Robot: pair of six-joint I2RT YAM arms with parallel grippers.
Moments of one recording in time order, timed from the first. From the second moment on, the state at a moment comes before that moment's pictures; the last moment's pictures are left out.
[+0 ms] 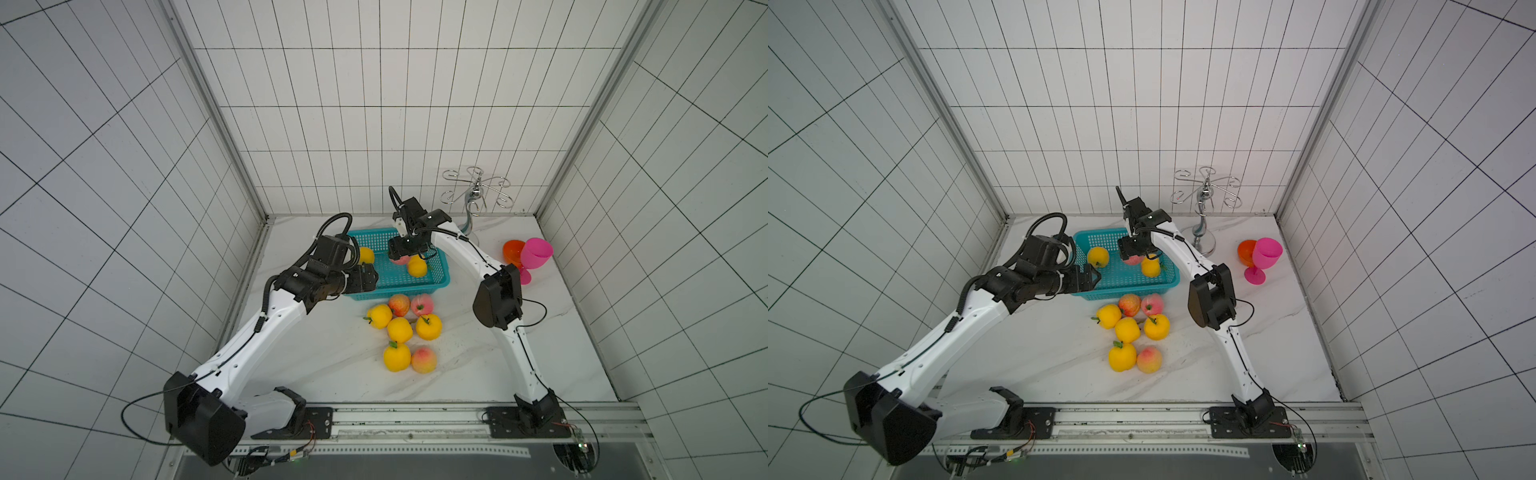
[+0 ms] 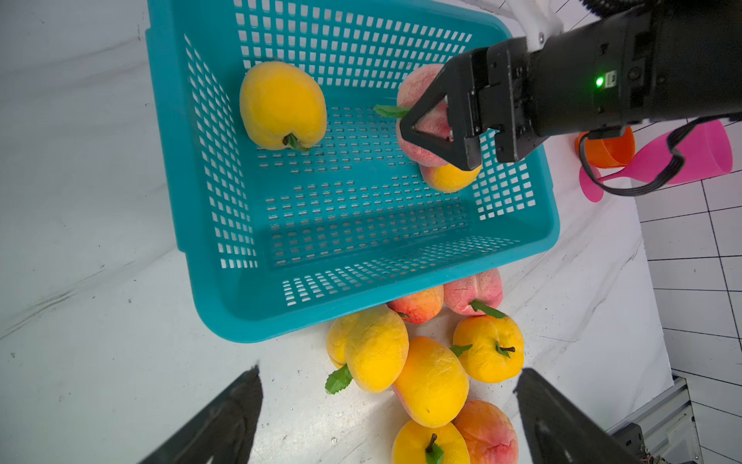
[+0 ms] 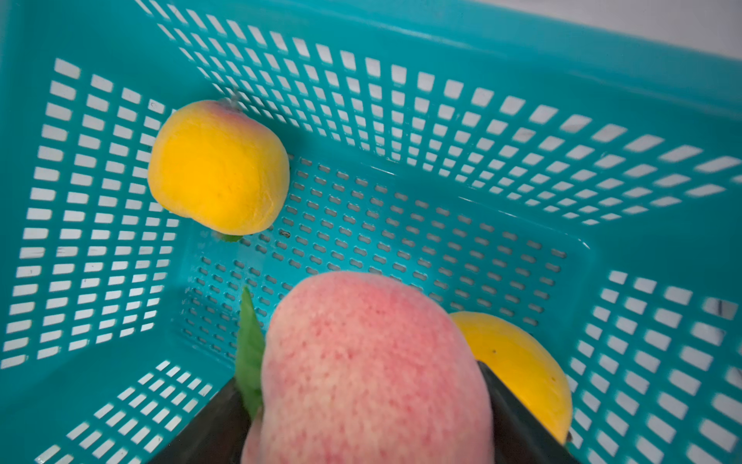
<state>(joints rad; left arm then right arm) -0.45 1.25 1.17 -0.76 0.14 -0.51 0.57 2.41 2.37 -1.05 -0.11 0.16</state>
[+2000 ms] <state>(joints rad) -0.43 1.27 1.13 -0.75 0.17 -0.58 0.56 2.52 2.42 -1.03 -0.12 0.11</state>
